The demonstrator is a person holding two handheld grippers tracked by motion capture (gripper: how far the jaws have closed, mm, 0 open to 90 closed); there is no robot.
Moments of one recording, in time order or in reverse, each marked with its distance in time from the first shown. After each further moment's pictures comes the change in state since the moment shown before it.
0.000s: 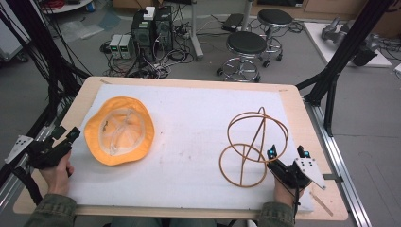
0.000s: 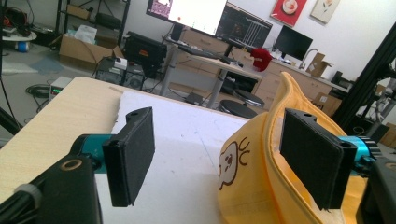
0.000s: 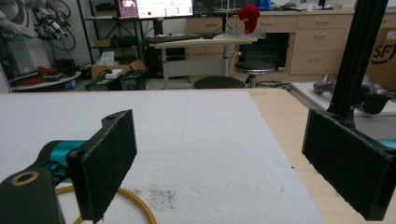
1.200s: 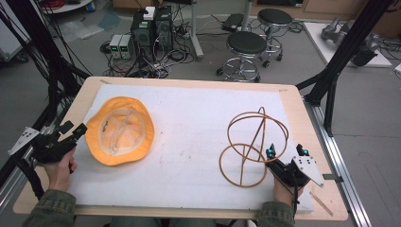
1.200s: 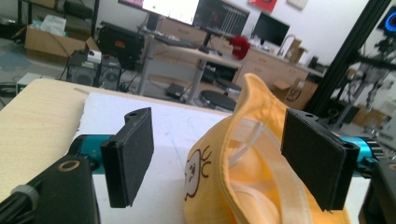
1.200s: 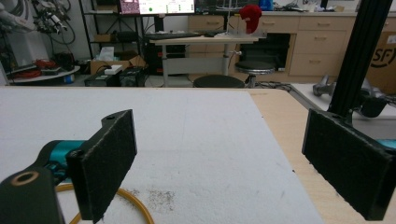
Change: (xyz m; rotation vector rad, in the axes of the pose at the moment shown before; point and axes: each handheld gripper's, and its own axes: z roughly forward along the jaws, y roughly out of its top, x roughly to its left) left arm -0.017 0.016 0.015 0.068 -0.089 0.030; right arm 0.002 0.001 0.004 0.008 0.002 -0.030
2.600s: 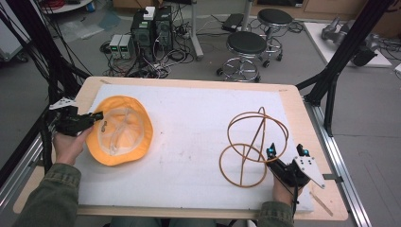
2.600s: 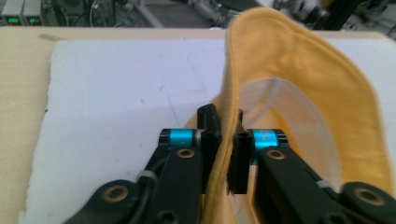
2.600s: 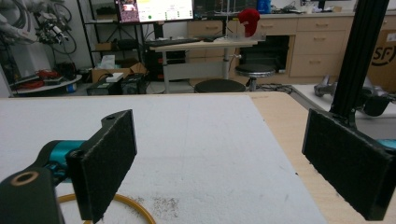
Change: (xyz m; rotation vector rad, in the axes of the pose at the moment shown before) left arm -0.022 0.036 0.078 0.438 0.028 0.129; right arm 0.001 0.002 -0.001 -0.019 0.000 0.035
